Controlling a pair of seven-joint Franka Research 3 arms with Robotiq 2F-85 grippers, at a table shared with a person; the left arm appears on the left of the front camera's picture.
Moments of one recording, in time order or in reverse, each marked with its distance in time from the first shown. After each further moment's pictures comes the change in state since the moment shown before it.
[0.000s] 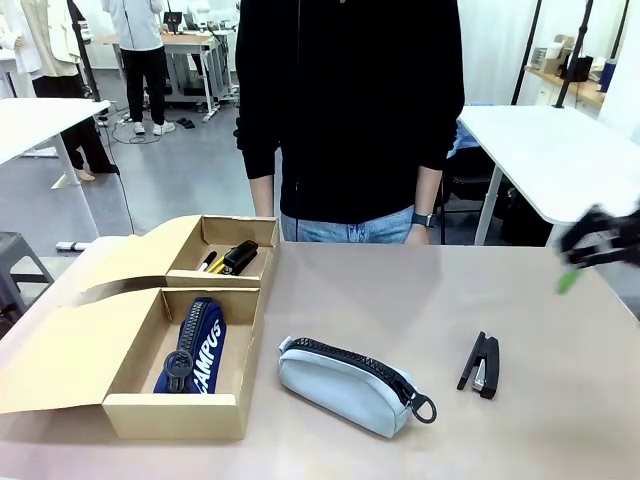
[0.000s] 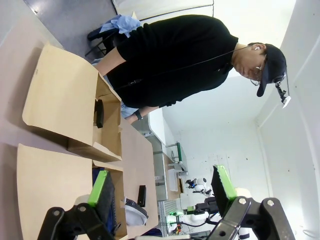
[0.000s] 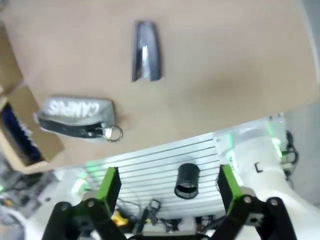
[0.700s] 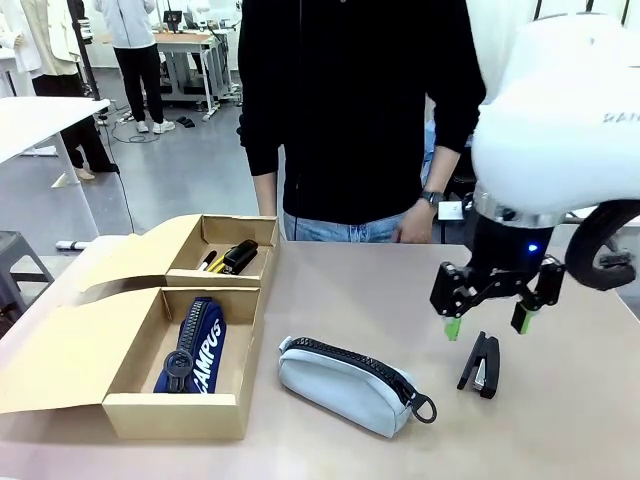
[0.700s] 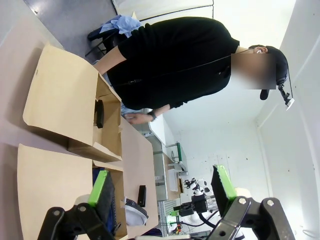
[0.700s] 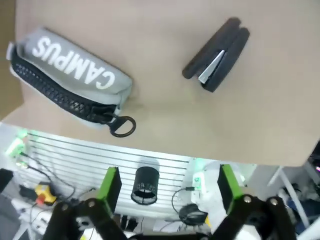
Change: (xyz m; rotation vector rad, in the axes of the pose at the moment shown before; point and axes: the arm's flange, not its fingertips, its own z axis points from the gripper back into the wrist) left arm 0.000 0.000 0.000 0.000 0.000 0.000; right arm -0.006 0.101 -0.073 -0.162 0.078 0.513
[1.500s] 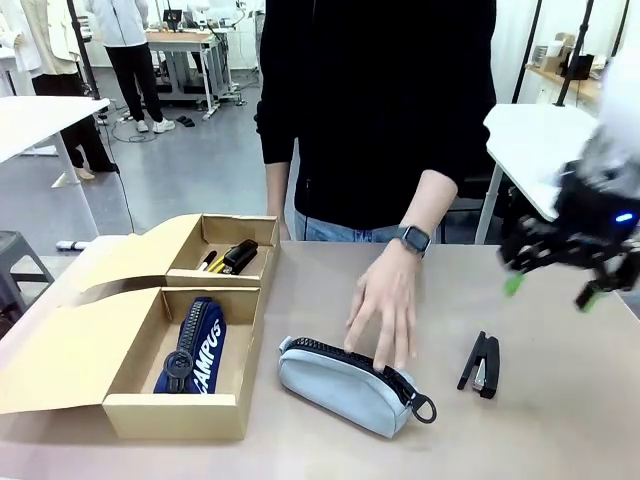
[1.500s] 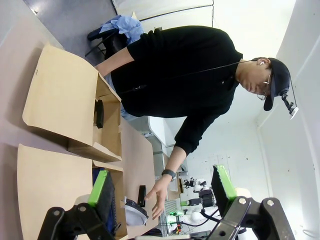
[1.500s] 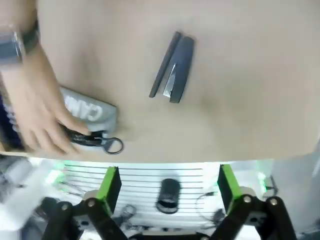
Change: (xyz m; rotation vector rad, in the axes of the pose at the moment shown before) left arm 0.000 0.000 0.000 0.000 0.000 -0.001; right arm -0.012 -0.110 0.043 0.199 -0.111 -0.334
